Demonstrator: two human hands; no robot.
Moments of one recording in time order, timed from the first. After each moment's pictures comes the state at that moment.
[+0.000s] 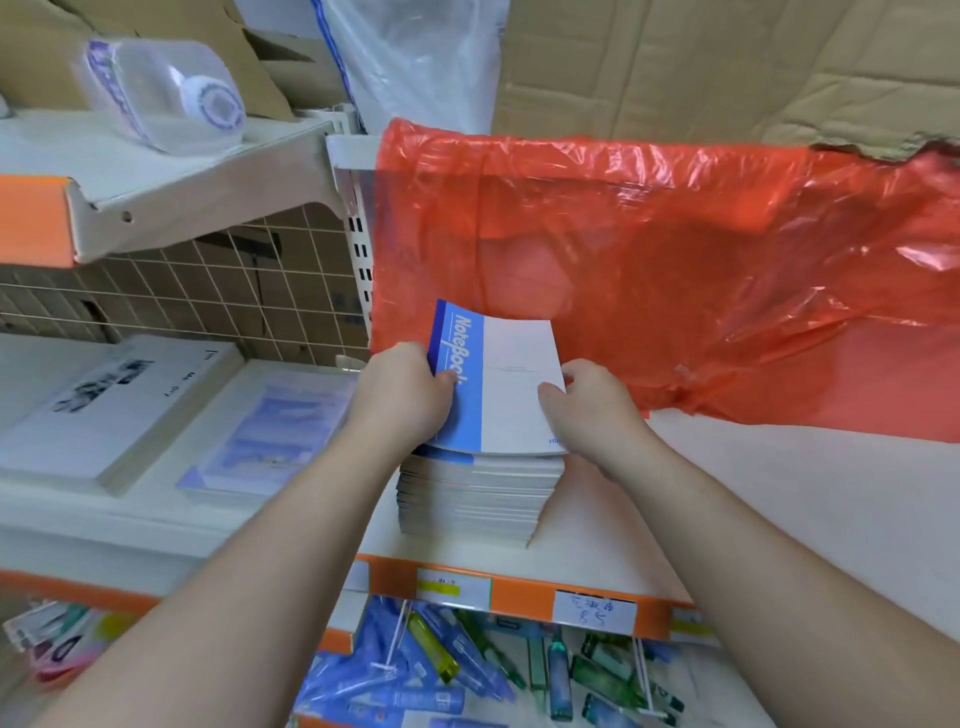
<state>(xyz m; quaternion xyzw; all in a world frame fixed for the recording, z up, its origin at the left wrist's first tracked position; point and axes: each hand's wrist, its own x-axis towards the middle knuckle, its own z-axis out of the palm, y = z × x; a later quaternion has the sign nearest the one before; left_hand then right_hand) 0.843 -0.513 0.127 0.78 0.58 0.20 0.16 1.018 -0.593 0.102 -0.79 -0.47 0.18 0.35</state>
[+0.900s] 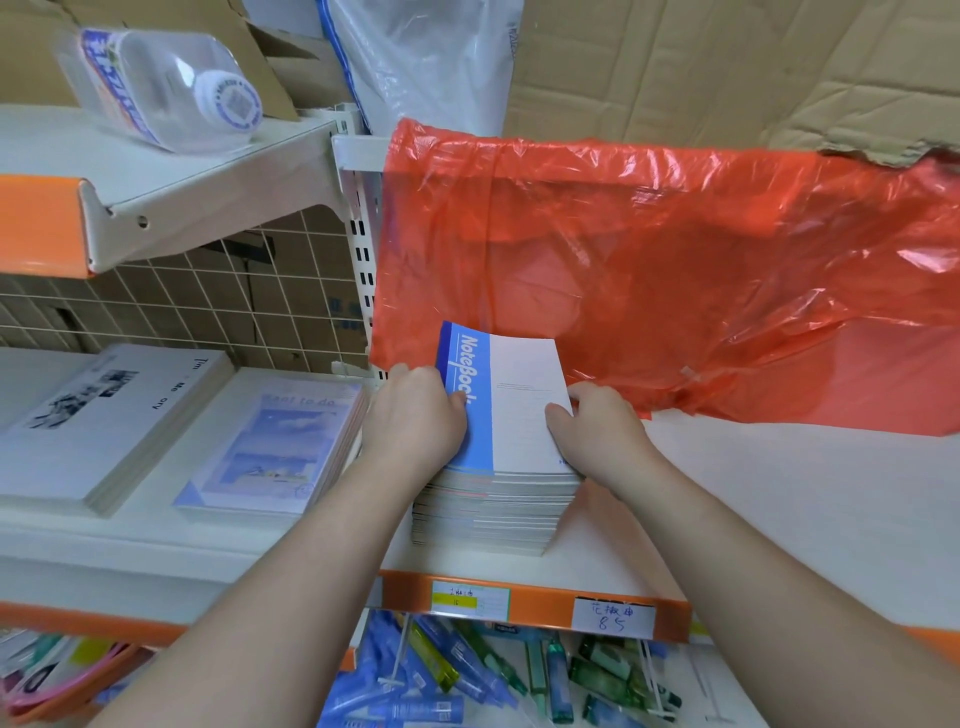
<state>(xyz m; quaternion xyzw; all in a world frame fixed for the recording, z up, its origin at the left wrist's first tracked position) 0.837 -0.508 0.104 0.80 0.55 0.19 0.13 1.013 -0.585 0.075 -0.82 -0.48 0.11 0.29</state>
